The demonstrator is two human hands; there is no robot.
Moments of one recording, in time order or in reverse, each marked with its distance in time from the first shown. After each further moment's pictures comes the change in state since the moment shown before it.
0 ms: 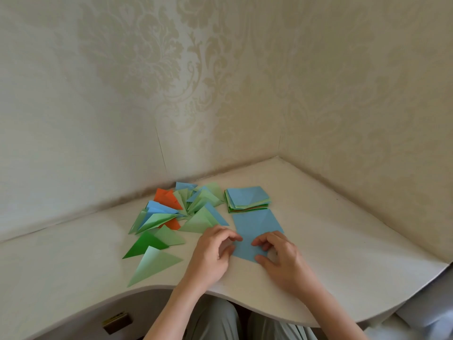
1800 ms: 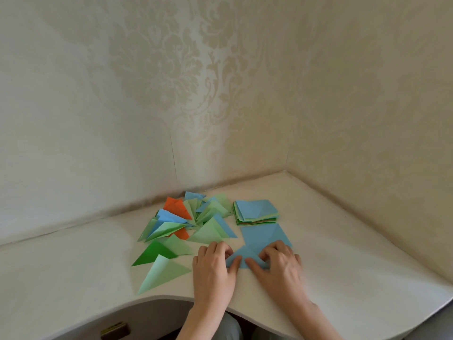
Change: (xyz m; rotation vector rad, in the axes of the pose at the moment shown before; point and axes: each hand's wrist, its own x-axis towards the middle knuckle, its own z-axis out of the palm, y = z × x) left_hand -0.015 0.007 0.010 0.342 0.295 -0.162; right_hand 0.015 -0.009 0.032 -0.399 0.161 0.135
